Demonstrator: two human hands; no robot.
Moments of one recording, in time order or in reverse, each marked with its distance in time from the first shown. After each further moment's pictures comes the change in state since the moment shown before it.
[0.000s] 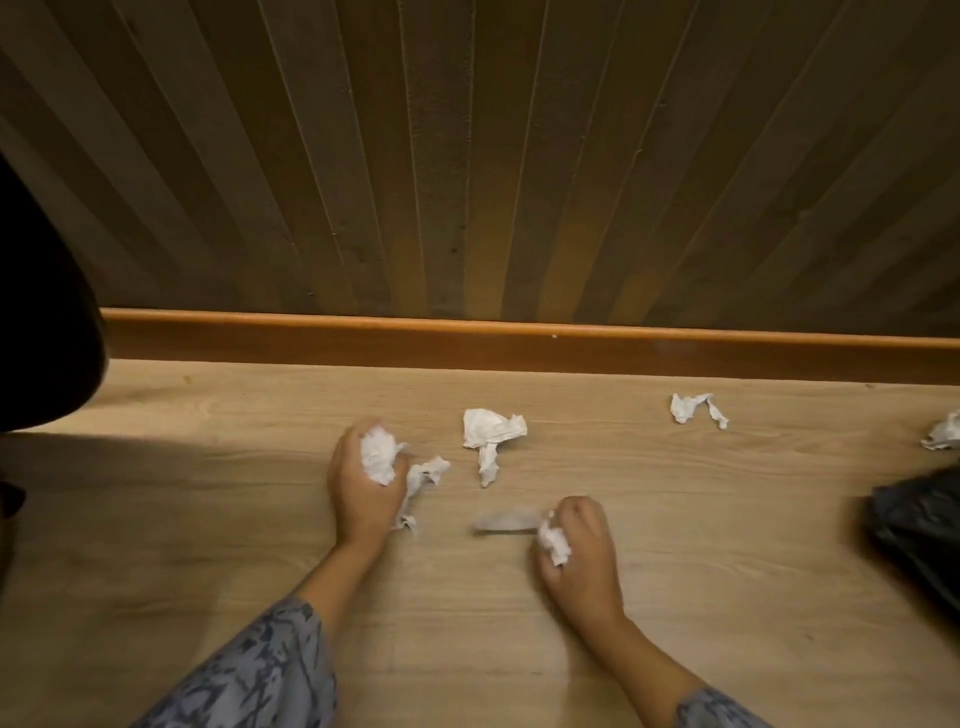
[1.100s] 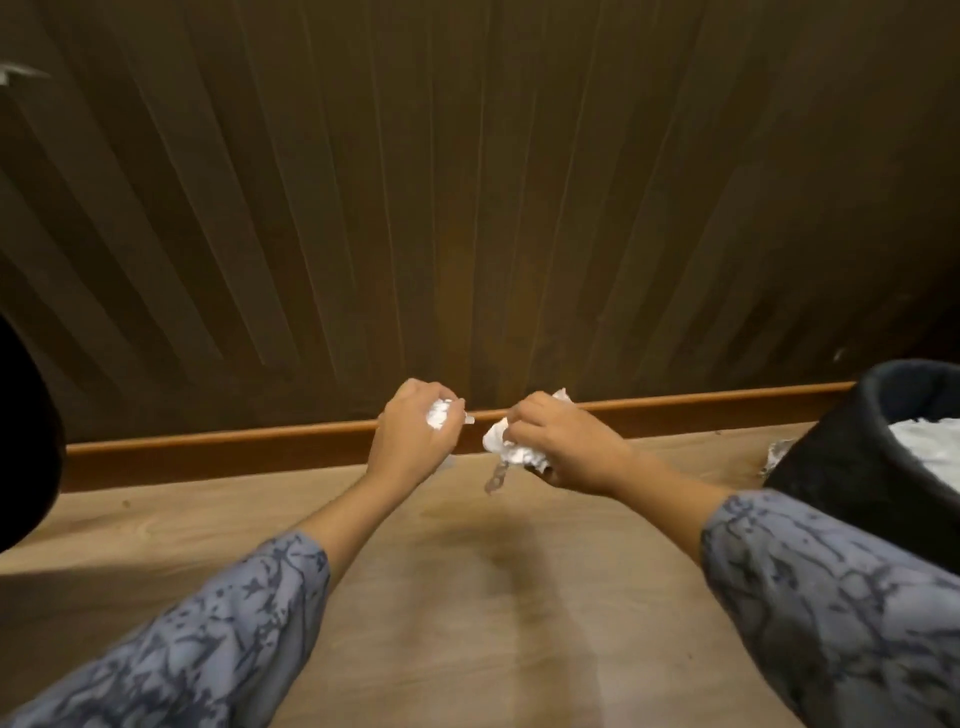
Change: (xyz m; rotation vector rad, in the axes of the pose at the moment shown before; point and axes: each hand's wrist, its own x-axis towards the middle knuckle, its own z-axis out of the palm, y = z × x) left_hand 0.033 0.235 0.042 0.121 -0.373 0.388; right_hand 0.144 -0.071 -0.215 -0.593 -0.297 -0.754
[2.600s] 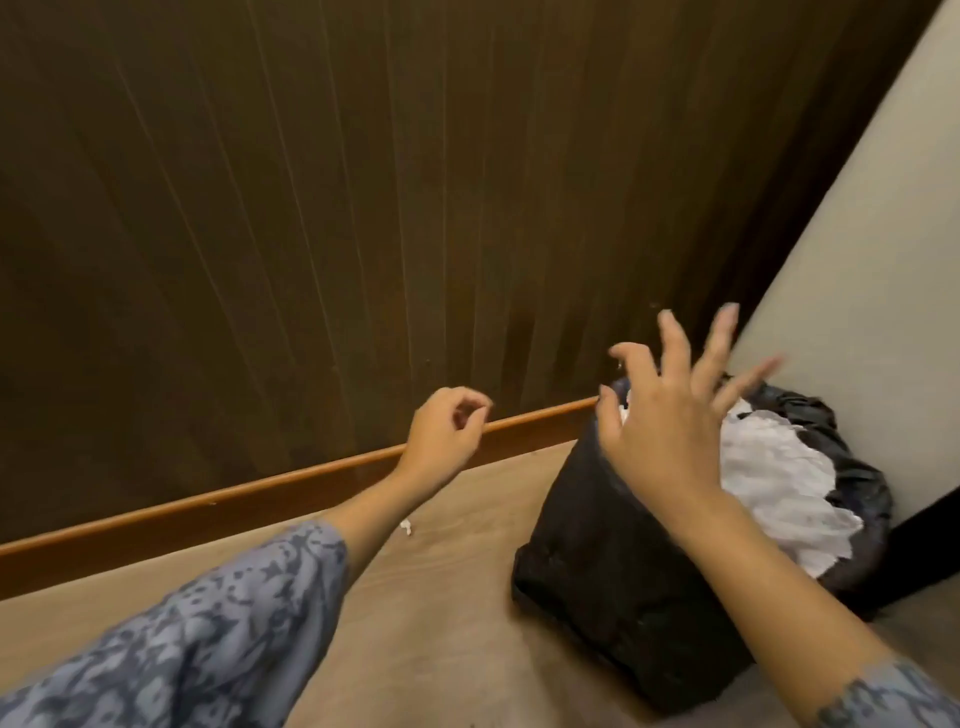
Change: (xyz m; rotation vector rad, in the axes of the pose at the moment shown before) left_hand 0.050 0.229 0.236 -0.236 -0.257 0.156; right_hand -0.242 0.142 -0.133 -0.466 0.453 1.078
